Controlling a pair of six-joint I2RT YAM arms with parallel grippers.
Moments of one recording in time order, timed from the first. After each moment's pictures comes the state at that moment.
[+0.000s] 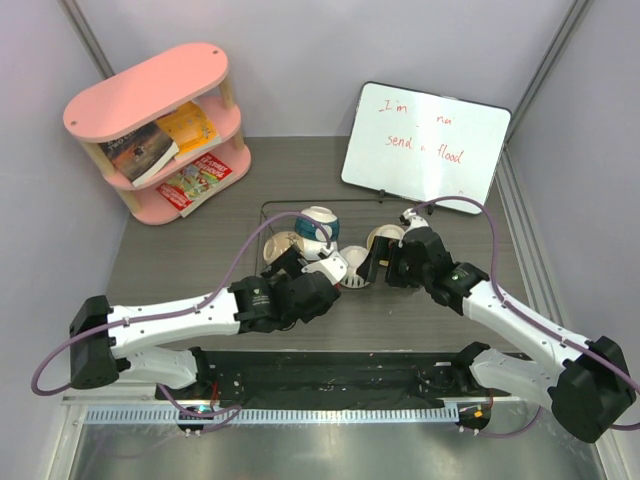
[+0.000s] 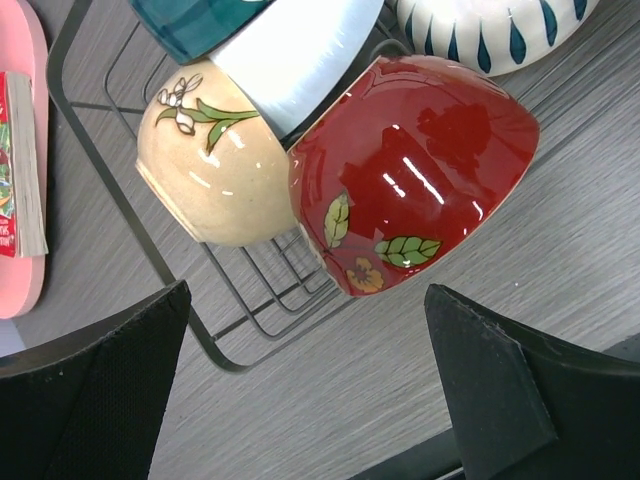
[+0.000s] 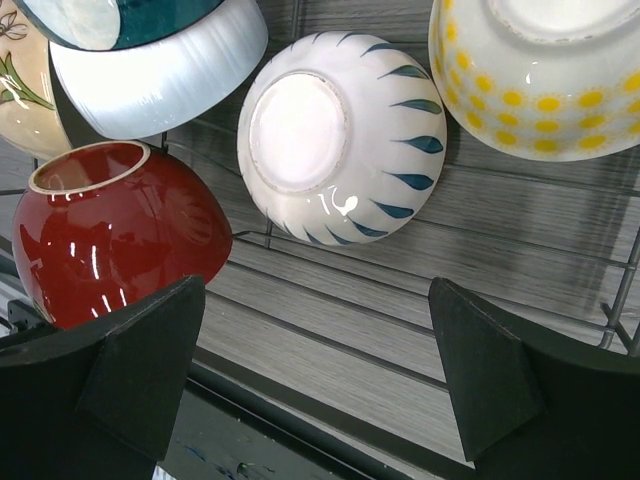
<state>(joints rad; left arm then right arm) -1.25 1.24 0.97 -0.66 -0.70 -0.11 0.60 1.03 0.65 -0.31 -0.04 0.67</state>
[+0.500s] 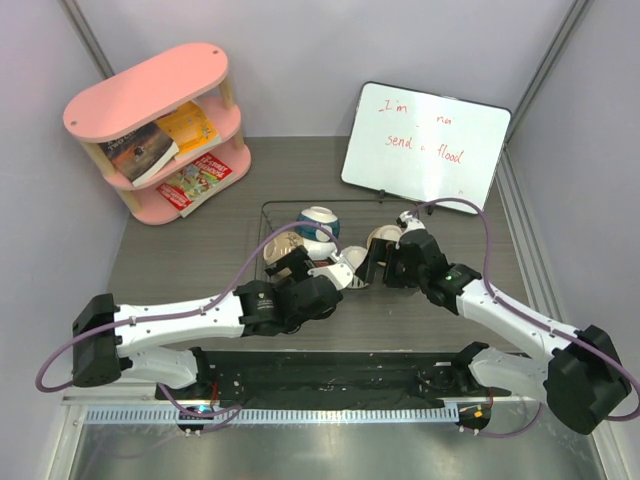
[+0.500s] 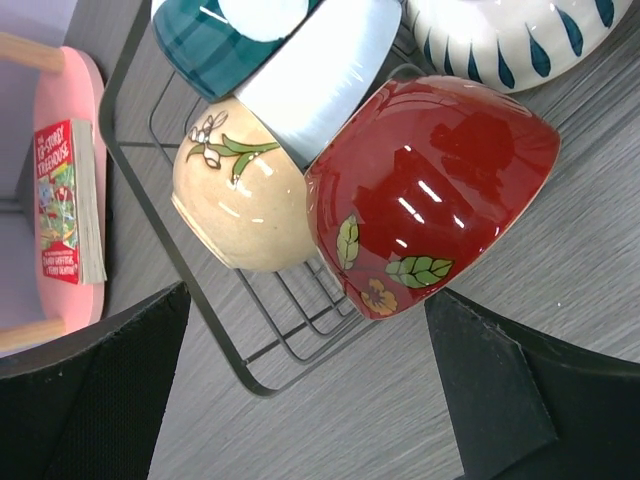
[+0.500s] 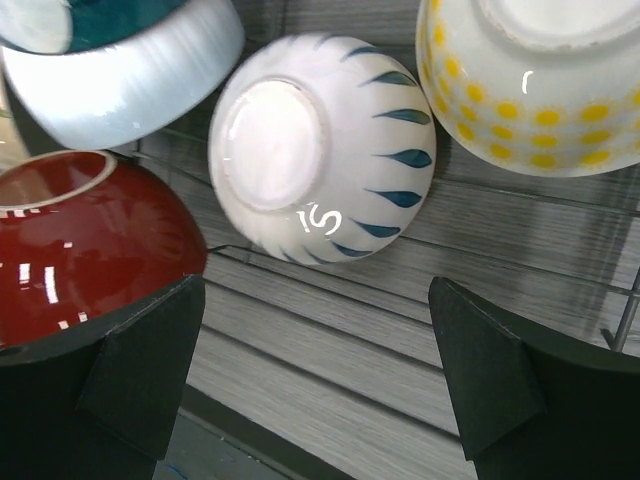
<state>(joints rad) -1.26 1.27 0.94 -0.57 -0.77 0.03 0.60 1.07 0.61 -0.22 -0.04 0.67</state>
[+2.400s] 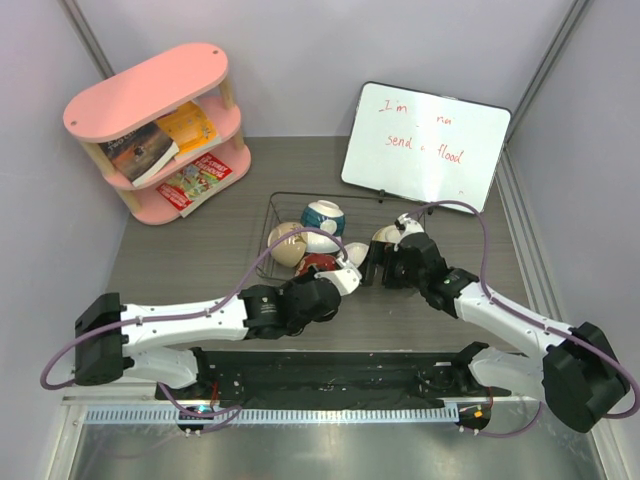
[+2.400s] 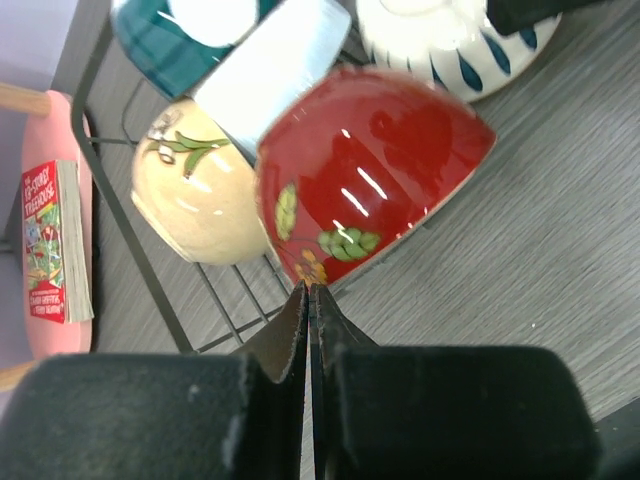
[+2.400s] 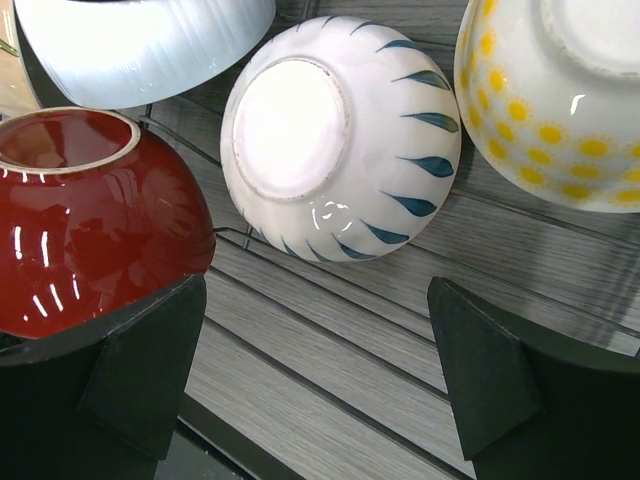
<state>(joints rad) -1.27 1.30 0.90 -0.43 -0.74 0.11 0.59 1.10 0.54 -0.10 -0.06 0.63</state>
